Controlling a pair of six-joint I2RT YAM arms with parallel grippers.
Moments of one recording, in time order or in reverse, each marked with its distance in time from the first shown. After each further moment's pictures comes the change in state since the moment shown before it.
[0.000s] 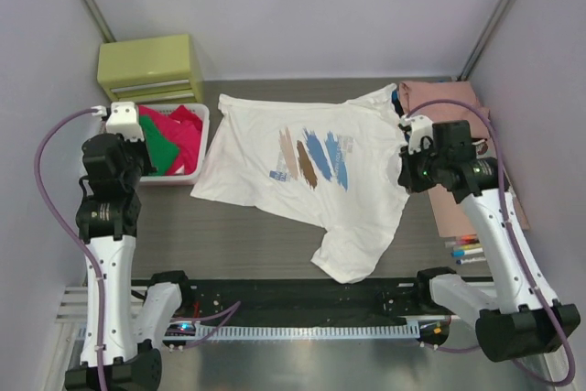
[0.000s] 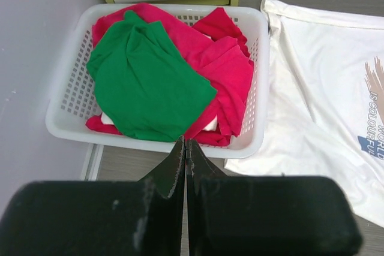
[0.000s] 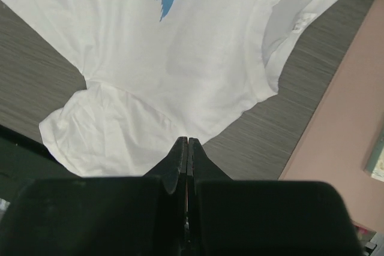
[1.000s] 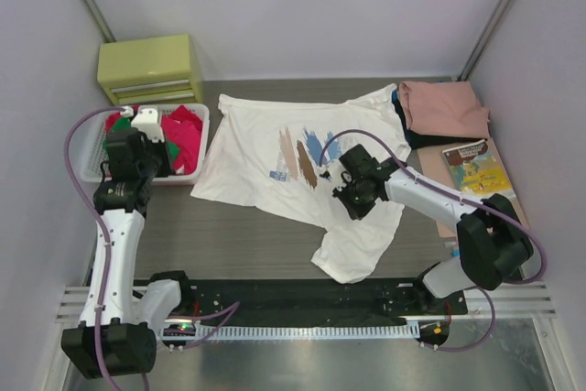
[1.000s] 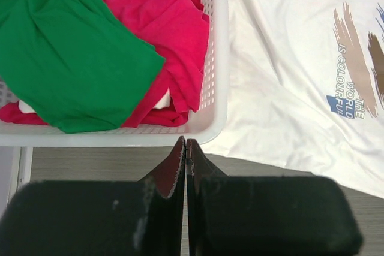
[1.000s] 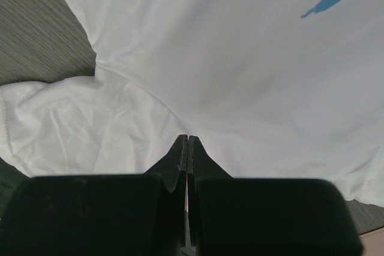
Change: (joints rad) left arm -0.016 0.117 -0.108 0.044 0.145 -0.068; right arm 0.476 0.465 -0.203 0.273 0.108 -0.057
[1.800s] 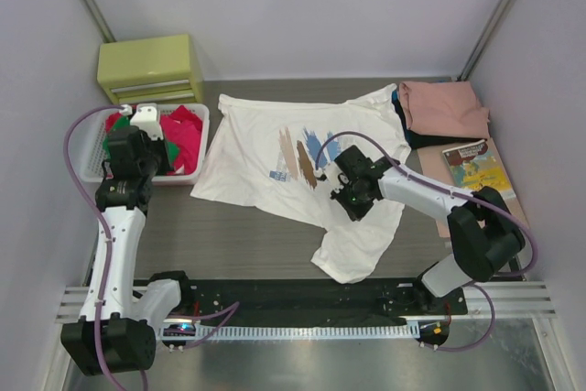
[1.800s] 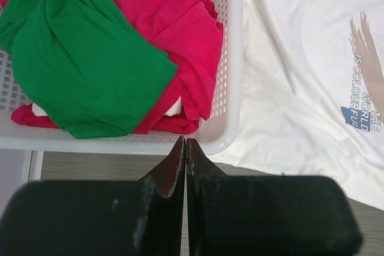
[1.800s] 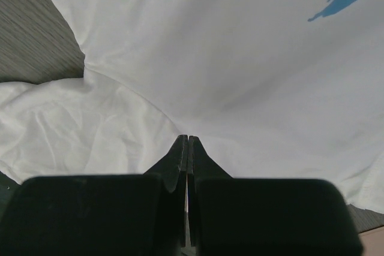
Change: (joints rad) left arm -0.008 0.033 -0.012 0.050 -0.043 0.004; right arm 0.021 0.042 0.018 -0.007 0.024 -0.025
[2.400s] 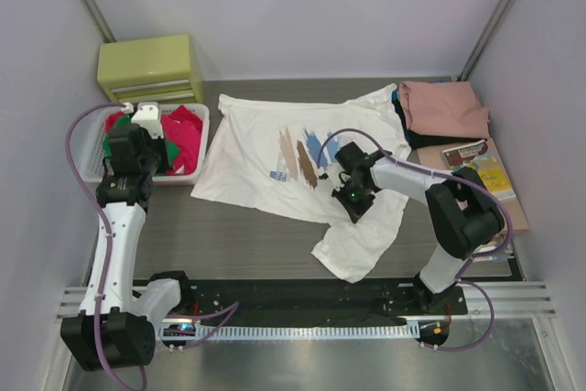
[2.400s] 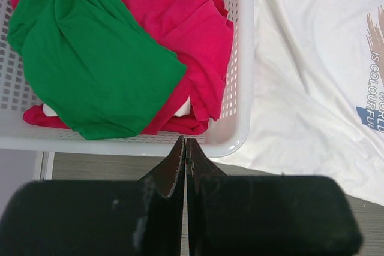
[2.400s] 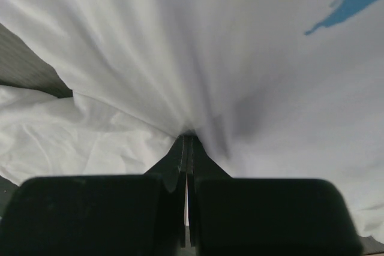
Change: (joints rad) left arm 0.000 0.027 0.010 0.002 -0.027 0.032; right arm -0.057 0.180 0.052 -0.016 -0.051 -0.018
